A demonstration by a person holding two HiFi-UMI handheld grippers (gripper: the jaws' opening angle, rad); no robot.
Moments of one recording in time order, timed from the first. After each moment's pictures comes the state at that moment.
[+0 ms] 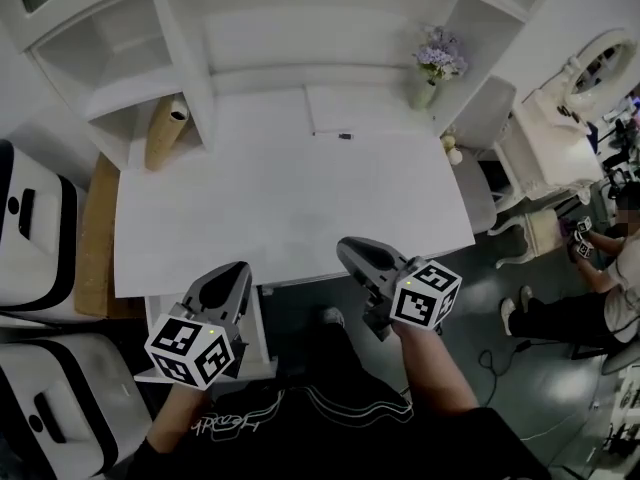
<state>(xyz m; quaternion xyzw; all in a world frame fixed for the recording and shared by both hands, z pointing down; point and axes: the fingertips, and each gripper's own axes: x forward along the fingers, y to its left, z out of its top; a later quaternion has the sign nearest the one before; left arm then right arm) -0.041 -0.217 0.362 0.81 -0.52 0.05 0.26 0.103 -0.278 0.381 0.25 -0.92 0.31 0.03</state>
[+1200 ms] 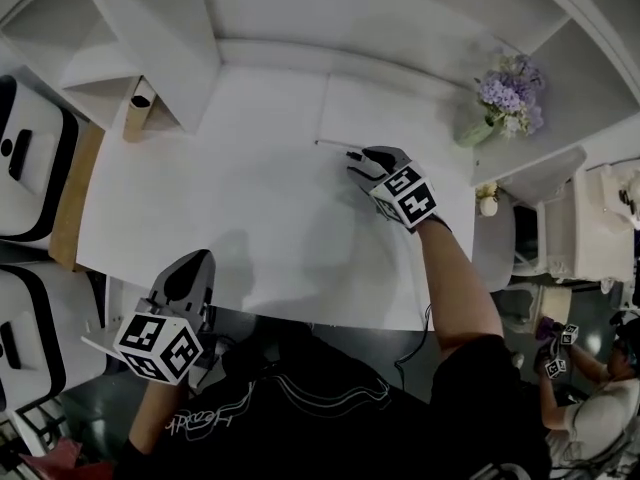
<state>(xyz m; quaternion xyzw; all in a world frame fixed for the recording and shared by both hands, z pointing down) -0.013 -0.356 0.420 0.66 -0.69 0.06 0.30 0.124 -0.628 0.547 0.11 -0.93 0.00 0.36</state>
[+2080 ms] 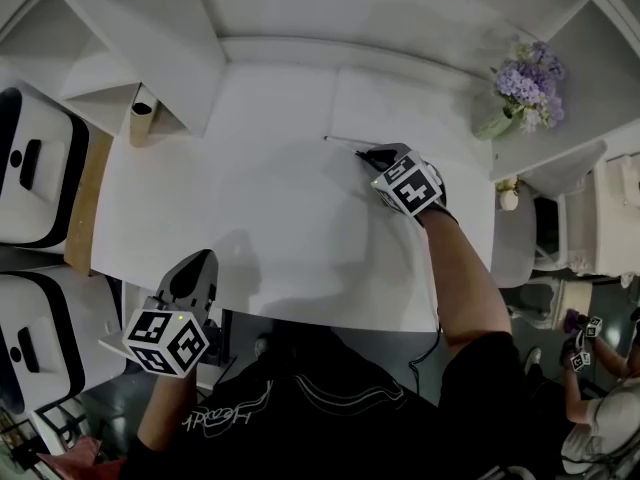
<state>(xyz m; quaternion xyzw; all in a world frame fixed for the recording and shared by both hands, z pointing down) -0.035 -0.363 0.445 0.63 -0.70 0.09 0.32 0.119 -0.645 0.583 0.12 -0.90 0.00 0.42</state>
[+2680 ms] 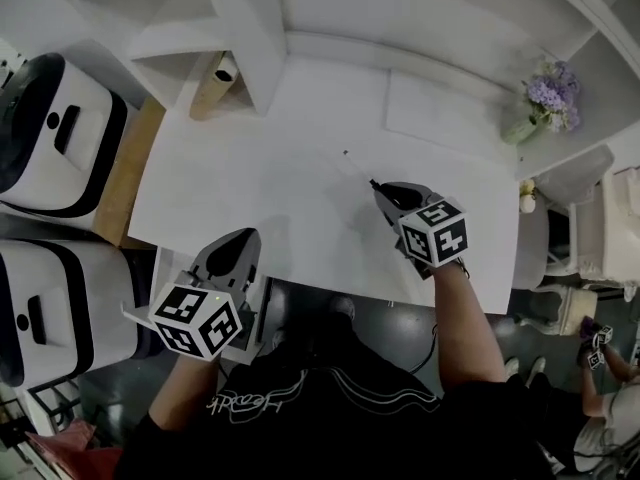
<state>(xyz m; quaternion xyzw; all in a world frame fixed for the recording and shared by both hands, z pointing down) -0.055 -0.298 0.395 0.68 -0.67 0.05 0.29 0.079 -0.471 0.496 0.14 -0.93 0.15 0.31</state>
